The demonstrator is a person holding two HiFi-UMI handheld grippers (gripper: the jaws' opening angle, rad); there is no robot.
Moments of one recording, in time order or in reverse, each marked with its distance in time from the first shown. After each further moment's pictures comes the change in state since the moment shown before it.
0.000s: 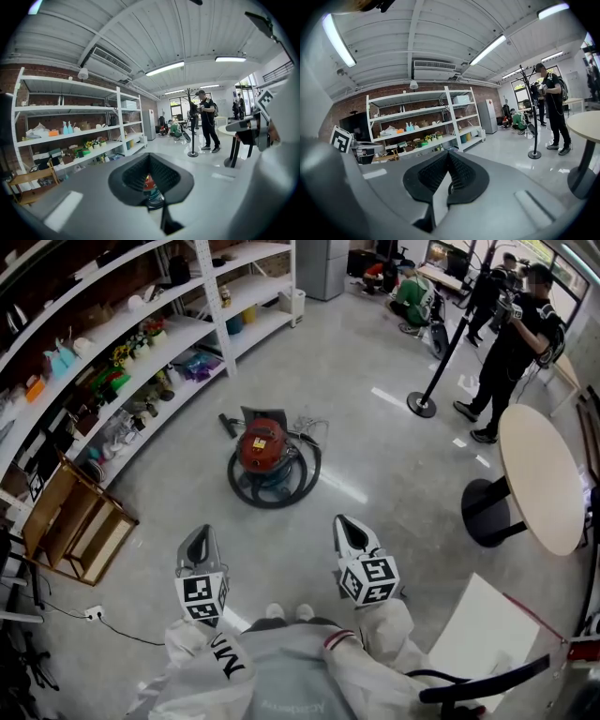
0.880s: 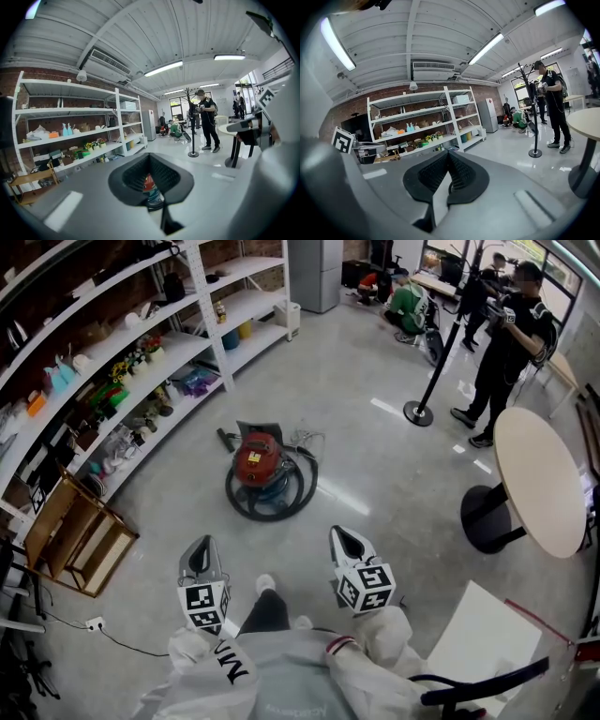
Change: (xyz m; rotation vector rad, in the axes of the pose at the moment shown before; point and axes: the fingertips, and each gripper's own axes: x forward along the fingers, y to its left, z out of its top) left arm 0.008 -0.024 0.003 0.020 -0.018 0.015; right arm -0.007 -0.020 -0.006 0.020 0.000 0.018
